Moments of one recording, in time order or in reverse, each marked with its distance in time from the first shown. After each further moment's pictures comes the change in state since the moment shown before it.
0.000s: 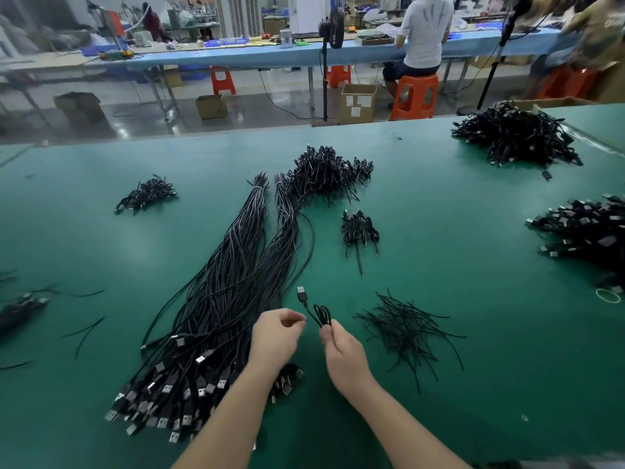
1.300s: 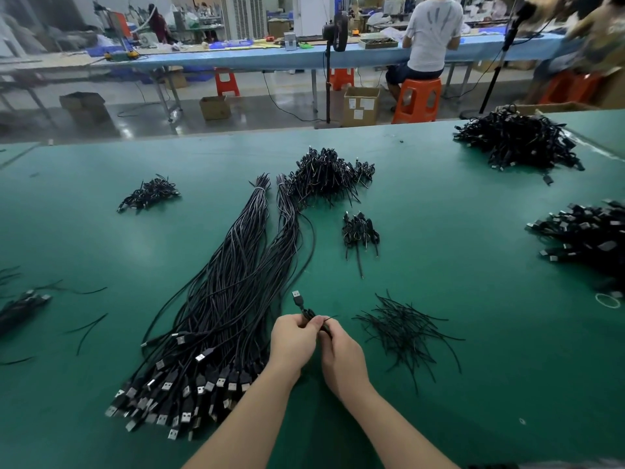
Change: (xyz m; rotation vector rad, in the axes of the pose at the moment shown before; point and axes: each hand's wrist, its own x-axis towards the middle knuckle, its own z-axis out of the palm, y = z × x) left_hand -0.009 0.013 0.030 -0.189 -0.005 -0.090; right_hand -0.002 -0.001 0.004 -0.076 0.111 -0.084
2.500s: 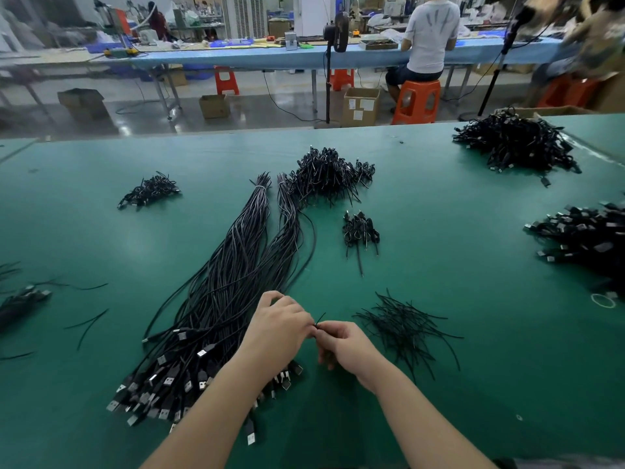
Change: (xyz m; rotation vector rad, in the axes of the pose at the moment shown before) left_hand 0.001 0.002 -0.053 0.997 0.047 1.083; right_hand 0.015 -0.010 -0.030 0.428 -0.417 0.211
